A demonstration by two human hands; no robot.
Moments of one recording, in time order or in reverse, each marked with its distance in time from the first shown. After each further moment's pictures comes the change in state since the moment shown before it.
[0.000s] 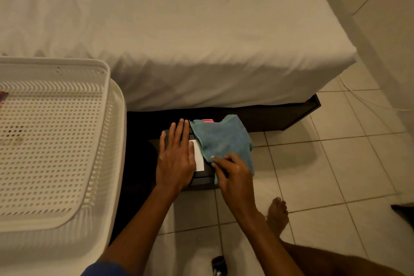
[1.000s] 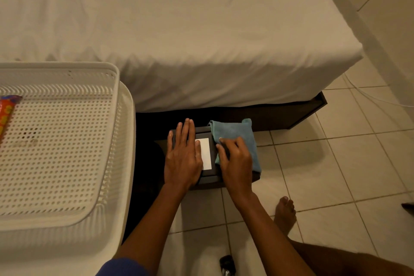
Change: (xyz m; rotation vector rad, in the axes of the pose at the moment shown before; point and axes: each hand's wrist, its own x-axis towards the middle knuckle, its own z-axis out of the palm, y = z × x) left_hand 0.000 0.000 -0.004 -0.035 -0.016 -0.002; right_hand 0.029 -0.009 0.024 -0.066 0.173 0.052
